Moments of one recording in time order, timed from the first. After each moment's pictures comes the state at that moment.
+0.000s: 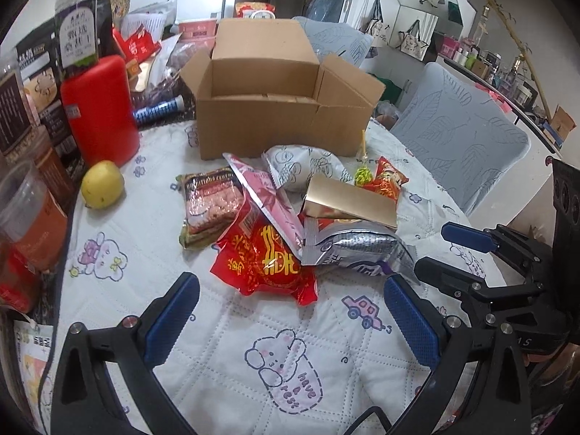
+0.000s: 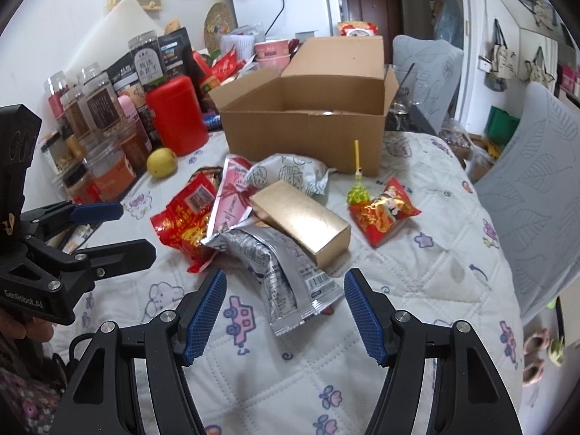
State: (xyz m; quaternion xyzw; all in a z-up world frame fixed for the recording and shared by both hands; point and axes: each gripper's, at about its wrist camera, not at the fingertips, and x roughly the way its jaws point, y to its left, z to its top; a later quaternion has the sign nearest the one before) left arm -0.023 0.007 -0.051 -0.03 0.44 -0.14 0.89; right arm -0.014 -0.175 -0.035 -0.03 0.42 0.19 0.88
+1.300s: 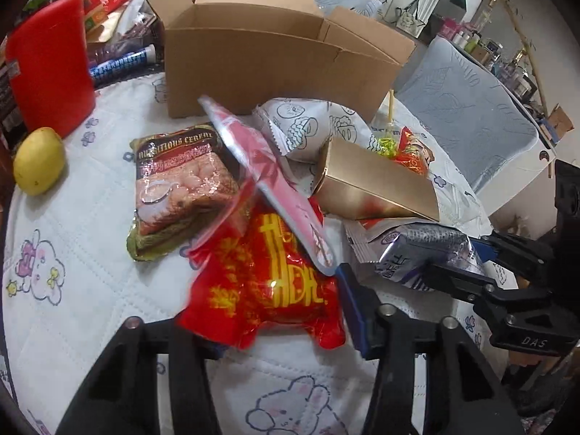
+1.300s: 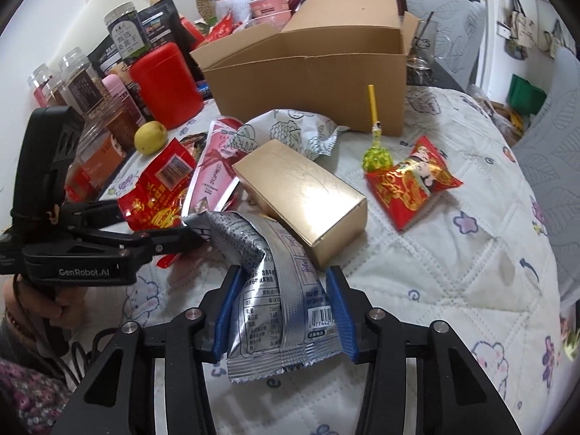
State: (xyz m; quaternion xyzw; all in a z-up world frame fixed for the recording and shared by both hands) left arm 0.030 0.002 -0.105 -0.04 0.49 -0.18 0.85; right arm 0.023 -0.183 -0.075 0.00 0.48 0.22 0.85
